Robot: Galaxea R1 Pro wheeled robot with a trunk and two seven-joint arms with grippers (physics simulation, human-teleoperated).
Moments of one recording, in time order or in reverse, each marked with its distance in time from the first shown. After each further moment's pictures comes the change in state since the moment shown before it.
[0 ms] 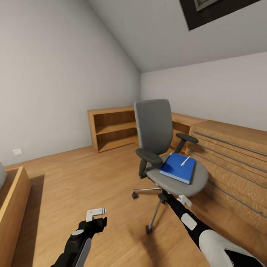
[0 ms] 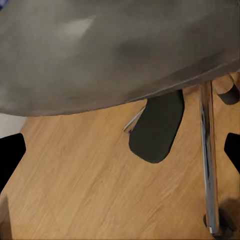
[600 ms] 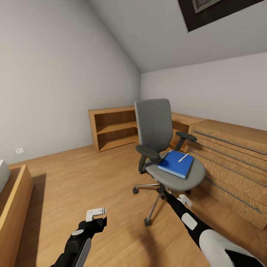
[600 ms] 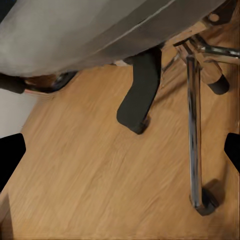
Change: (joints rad) left arm 0.000 0.000 0.000 0.000 0.000 0.000 0.001; right arm 0.000 -0.003 -0.007 -0.004 0.002 0.000 0.000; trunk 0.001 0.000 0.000
